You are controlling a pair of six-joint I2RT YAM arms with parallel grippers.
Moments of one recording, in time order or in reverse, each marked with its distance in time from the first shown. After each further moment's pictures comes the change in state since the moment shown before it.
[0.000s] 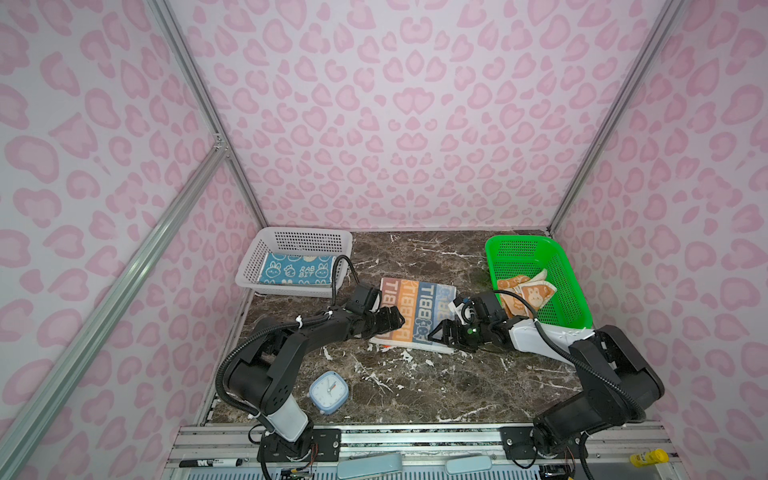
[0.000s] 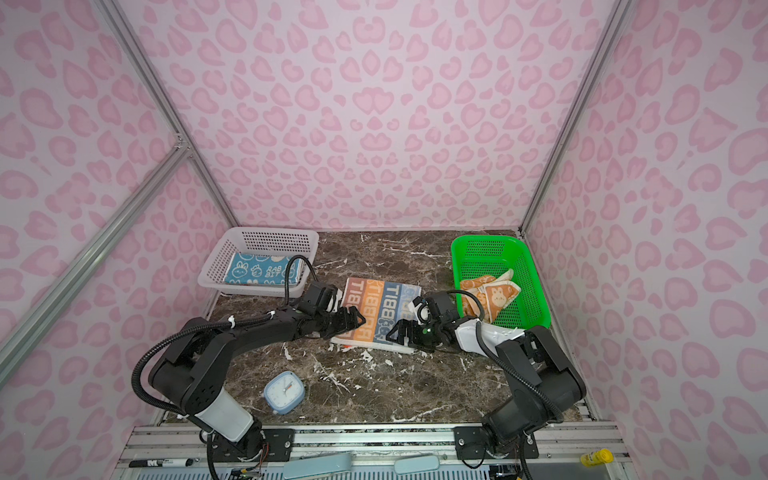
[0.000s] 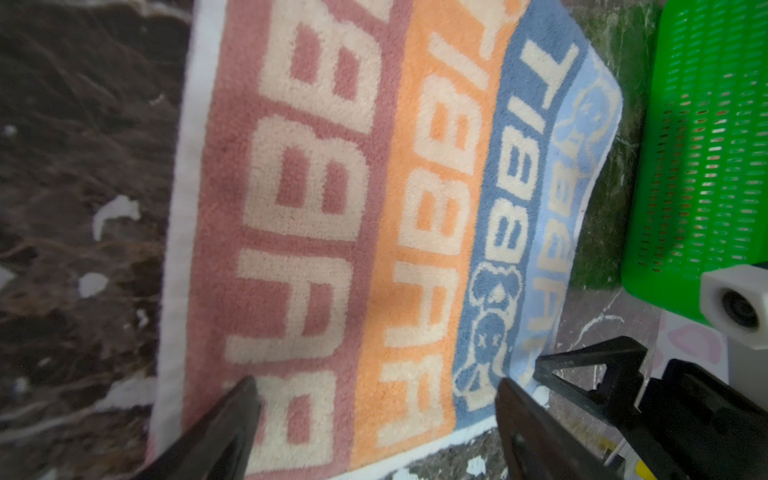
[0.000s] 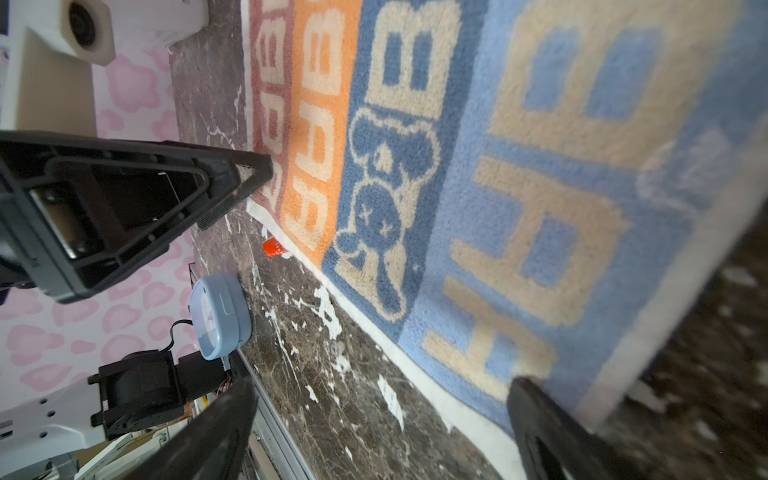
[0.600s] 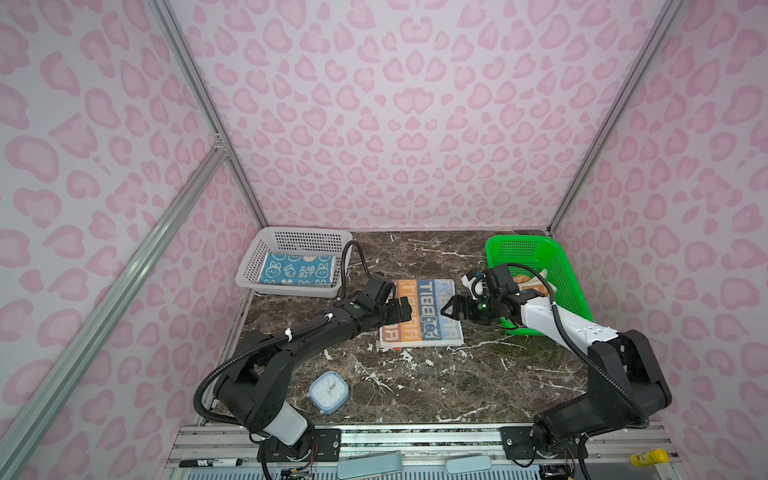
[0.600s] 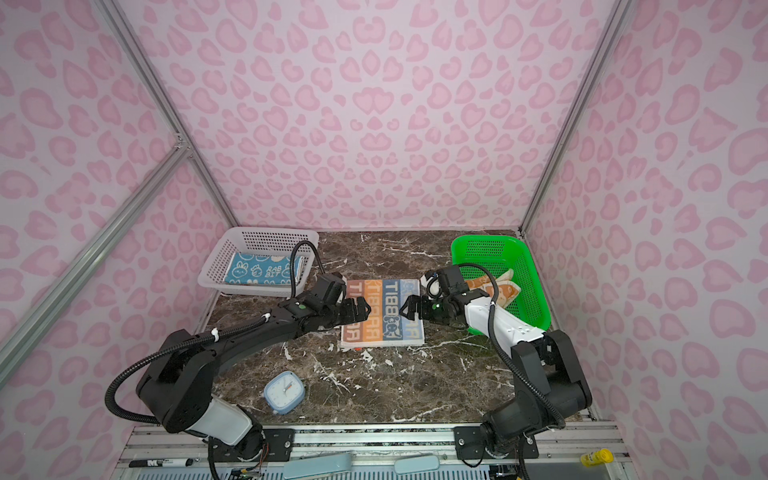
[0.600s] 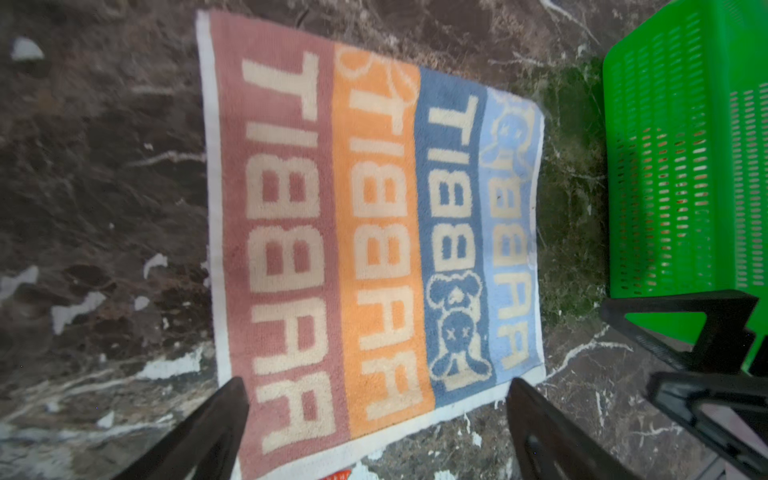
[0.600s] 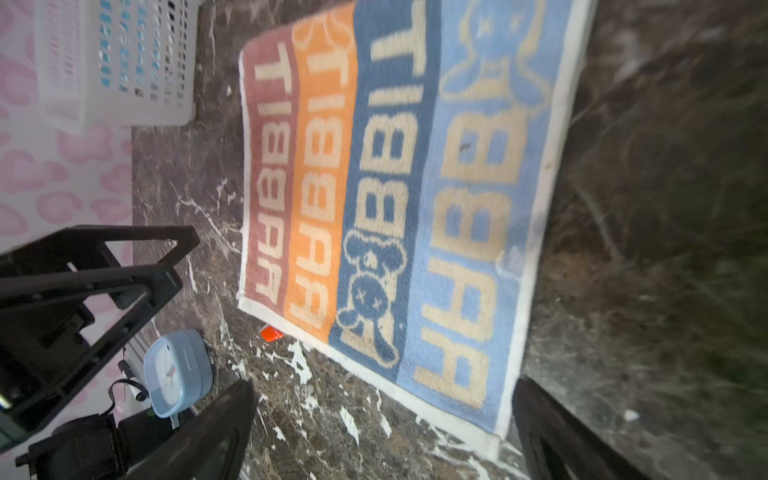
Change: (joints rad) left arm -0.116 -0.092 0.185 -0.182 -0.283 0.036; right arm -0.120 -0.046 0.298 -0.341 0.167 -0.176
